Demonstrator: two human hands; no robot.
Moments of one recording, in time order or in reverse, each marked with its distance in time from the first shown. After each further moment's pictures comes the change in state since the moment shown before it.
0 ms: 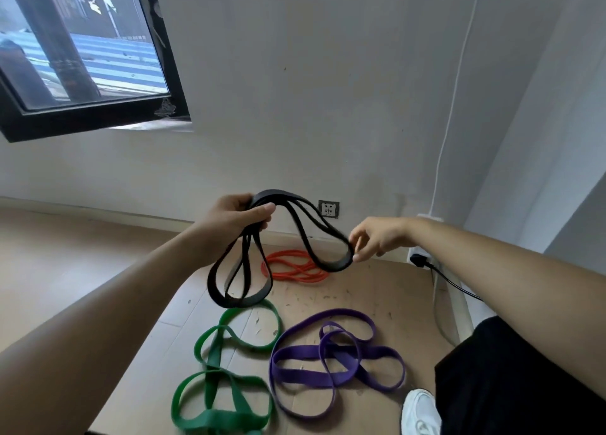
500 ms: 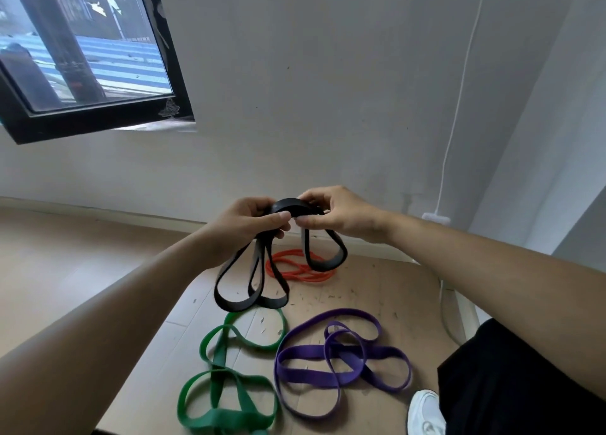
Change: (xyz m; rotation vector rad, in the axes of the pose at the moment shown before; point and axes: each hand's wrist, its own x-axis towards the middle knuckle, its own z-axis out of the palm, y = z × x) left_hand -0.006 0.009 0.008 0.095 -0.149 0.020; right_hand -0.023 -0.096 0.020 0.333 0.290 -0.538
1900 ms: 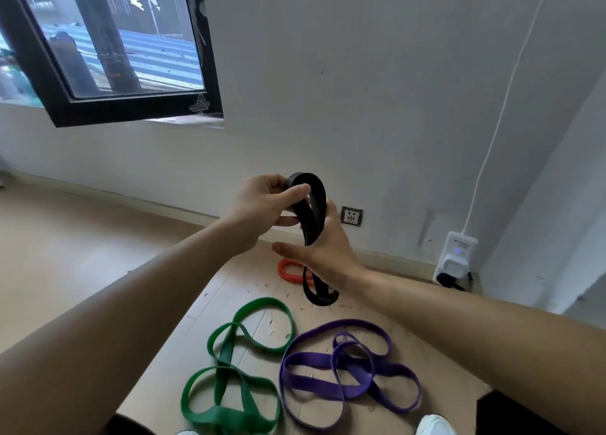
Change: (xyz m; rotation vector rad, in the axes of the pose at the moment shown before) left_hand 0.002 0.024 -0.002 -0.119 0.356 0.001; right_hand 0.010 -0.004 0.096 0.095 0.425 -0.008
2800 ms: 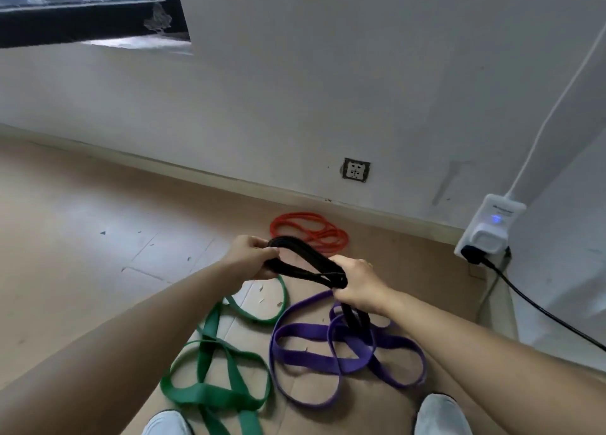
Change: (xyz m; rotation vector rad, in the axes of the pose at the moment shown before) left_hand 0.046 -0.227 0.012 0.090 0.036 -0.617; right_hand -0.006 0.220 -0.018 -0.575 -0.415 0.324
